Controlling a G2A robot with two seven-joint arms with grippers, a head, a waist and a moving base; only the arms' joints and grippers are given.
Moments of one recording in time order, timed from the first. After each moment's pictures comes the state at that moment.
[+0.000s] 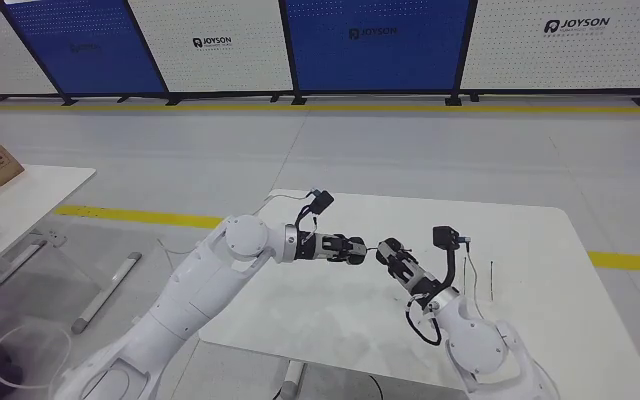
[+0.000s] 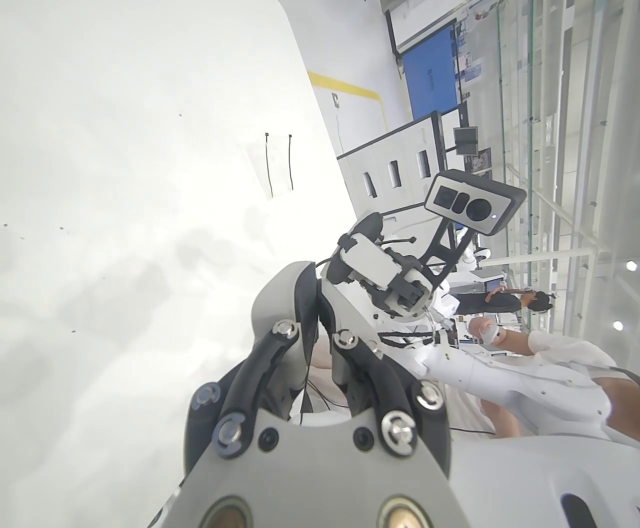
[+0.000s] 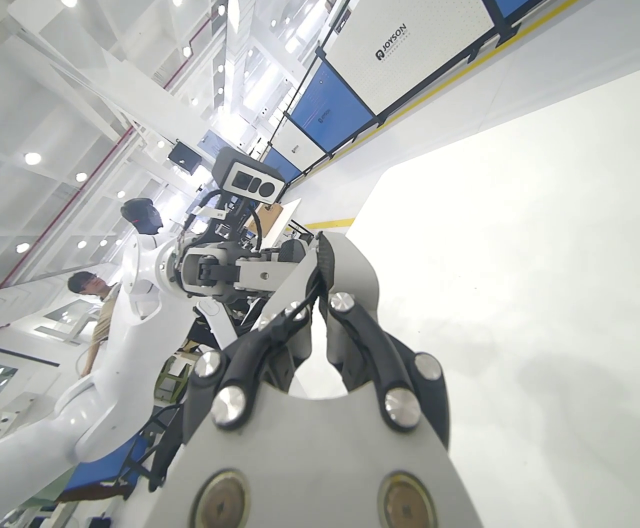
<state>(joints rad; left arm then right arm) 0.97 -0.96 -1.00 -1.51 -0.29 -0.03 -0.96 -1.35 -1.33 1.07 -1.74 -0.38 0.03 0.37</state>
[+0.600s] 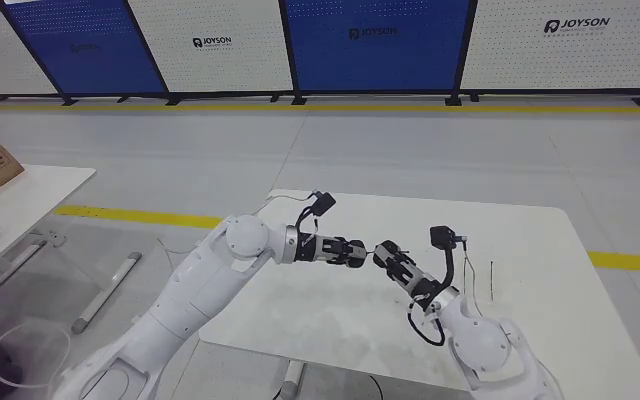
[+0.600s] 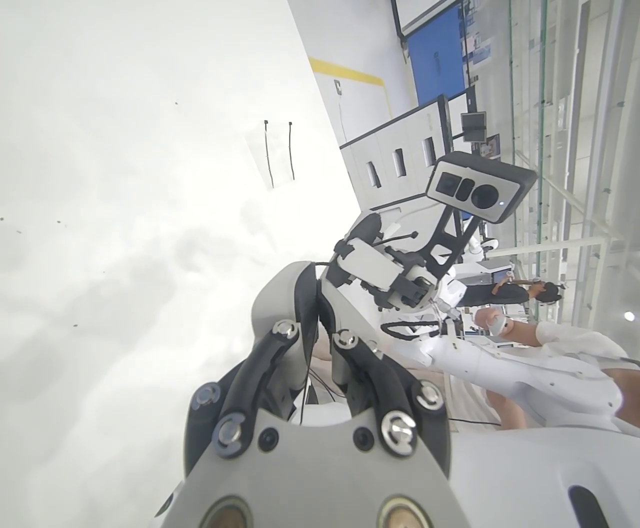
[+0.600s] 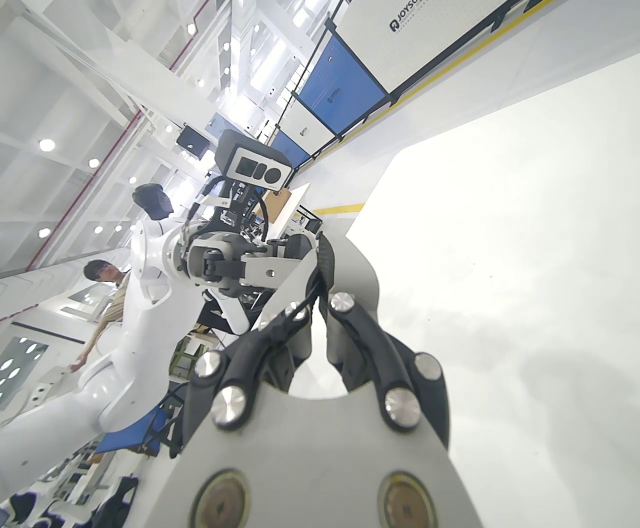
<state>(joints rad) 0.97 -0.95 -0.99 -1.51 -0.27 -0.04 -0.98 -1.34 -1.33 1.08 -1.74 -0.35 0.00 0.43</state>
